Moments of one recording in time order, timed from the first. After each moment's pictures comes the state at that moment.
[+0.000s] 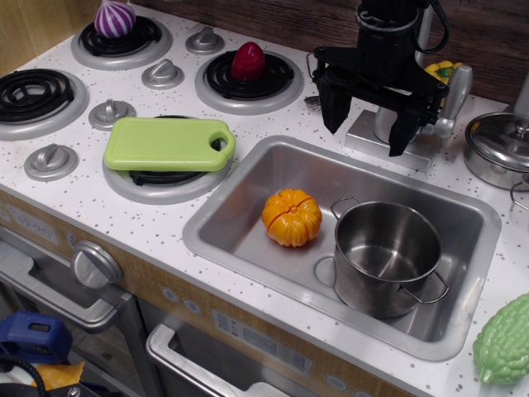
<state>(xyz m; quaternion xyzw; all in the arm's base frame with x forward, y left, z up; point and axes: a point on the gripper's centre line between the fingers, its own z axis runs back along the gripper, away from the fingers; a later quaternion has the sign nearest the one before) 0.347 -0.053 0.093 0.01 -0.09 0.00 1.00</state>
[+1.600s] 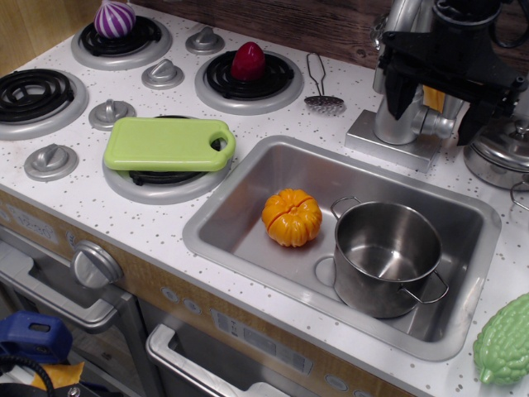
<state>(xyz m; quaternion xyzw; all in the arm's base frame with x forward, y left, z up) 0.367 -0.106 0.113 0.02 -0.16 -0.05 0.99</state>
